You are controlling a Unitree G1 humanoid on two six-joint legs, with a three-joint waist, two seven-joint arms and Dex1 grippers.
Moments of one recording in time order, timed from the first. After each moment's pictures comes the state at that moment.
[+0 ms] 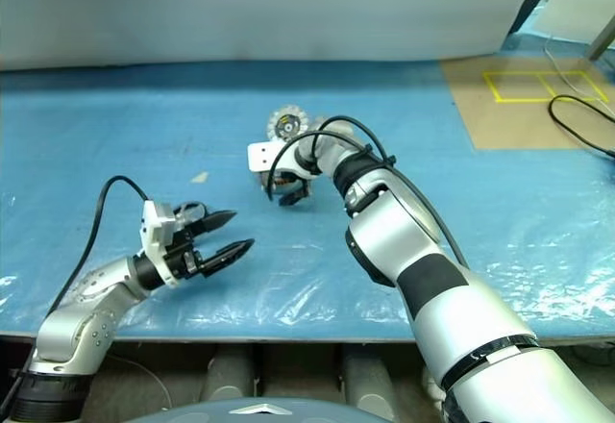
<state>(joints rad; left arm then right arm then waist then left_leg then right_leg) 0.05 0.46 0.10 -0.27 -0.59 0.35 -0.89 -1.39 -0.03 0.48 1.35 -0.47 -0.09 1.07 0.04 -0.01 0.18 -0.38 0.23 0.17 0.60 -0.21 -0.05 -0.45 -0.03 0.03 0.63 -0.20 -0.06</state>
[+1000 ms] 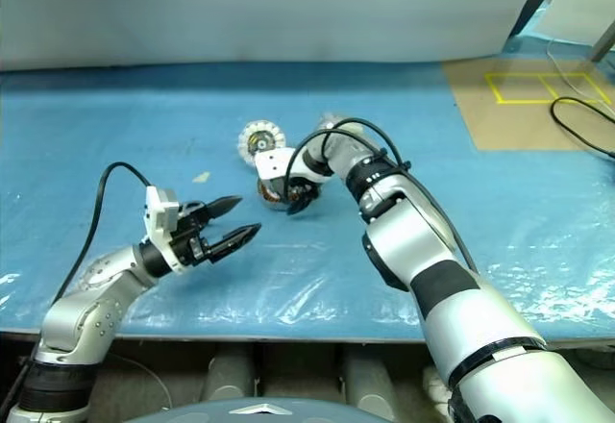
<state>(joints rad) -0.03 0.46 0.09 -0.32 -0.64 0.40 -0.83 -1.25 -0.14 0.46 1.05 -0.43 -0.08 1.38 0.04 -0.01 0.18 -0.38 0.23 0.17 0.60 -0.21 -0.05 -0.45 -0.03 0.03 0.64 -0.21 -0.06</state>
